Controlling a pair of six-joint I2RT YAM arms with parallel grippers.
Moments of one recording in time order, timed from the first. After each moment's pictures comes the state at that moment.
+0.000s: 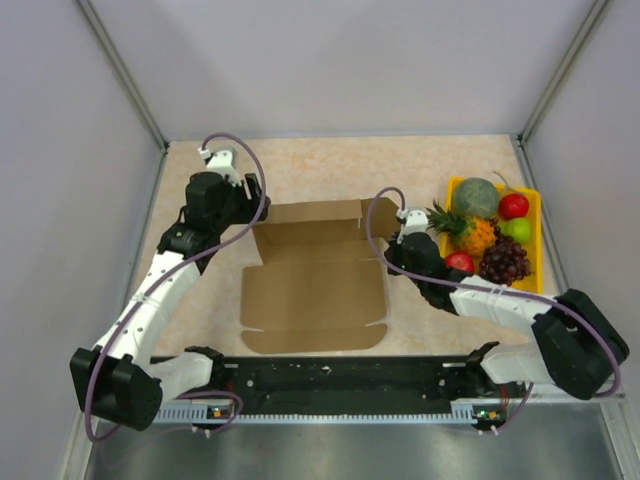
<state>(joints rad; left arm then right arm) -0.26 1.13 1.02 -0.30 0.02 -0.29 0.67 1.23 0.51 0.20 0.24 0.37</state>
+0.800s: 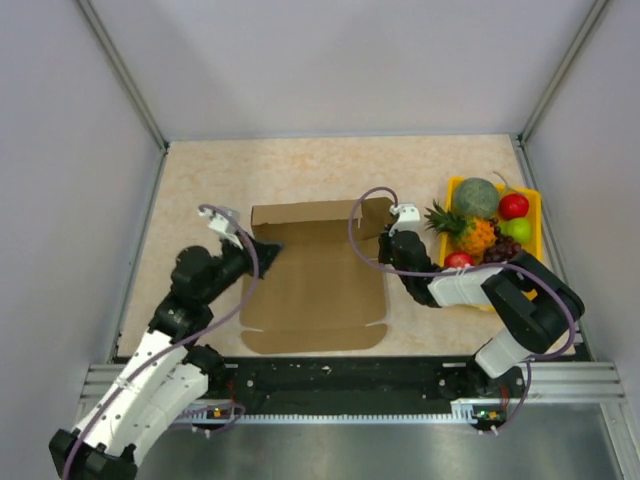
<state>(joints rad) -0.33 0.64 0.63 -0.10 0.28 -0.40 0.67 1.57 0.53 0.64 0.39 0.33</state>
